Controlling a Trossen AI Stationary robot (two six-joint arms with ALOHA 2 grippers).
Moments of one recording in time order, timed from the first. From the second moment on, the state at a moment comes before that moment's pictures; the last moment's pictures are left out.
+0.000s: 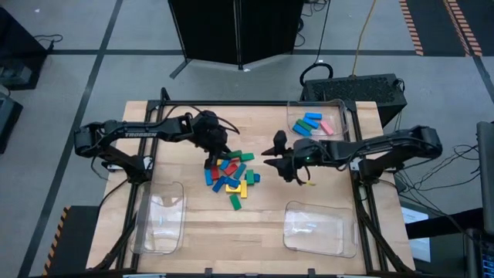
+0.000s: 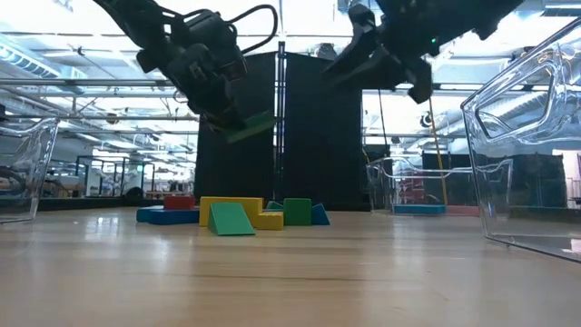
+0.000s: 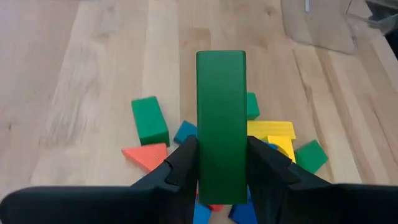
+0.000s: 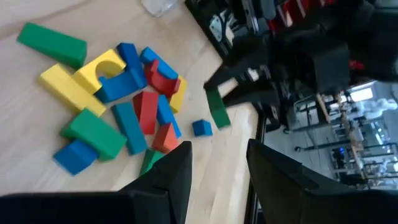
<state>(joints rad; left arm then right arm) 0.36 1.42 0.86 -0.26 0.47 0.17 0.02 1.33 0.79 0.13 0.18 -0.92</state>
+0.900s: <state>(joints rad) 0.31 1.42 0.86 -0.16 0.60 0.19 0.02 1.51 0.88 0.31 0.08 -1.03</state>
